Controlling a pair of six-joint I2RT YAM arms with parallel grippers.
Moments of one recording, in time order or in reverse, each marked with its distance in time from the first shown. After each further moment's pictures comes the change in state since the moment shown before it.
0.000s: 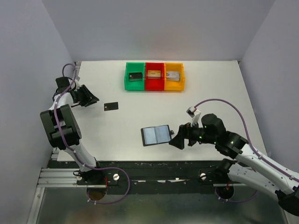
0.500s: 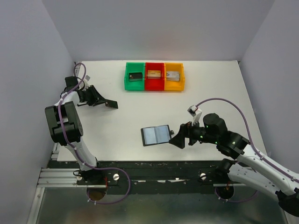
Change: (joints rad) left arm -0.074 0.040 0.000 0.029 0.069 0.026; right arm 0.000 -0.017 0.019 0.001 0.003 -0.001
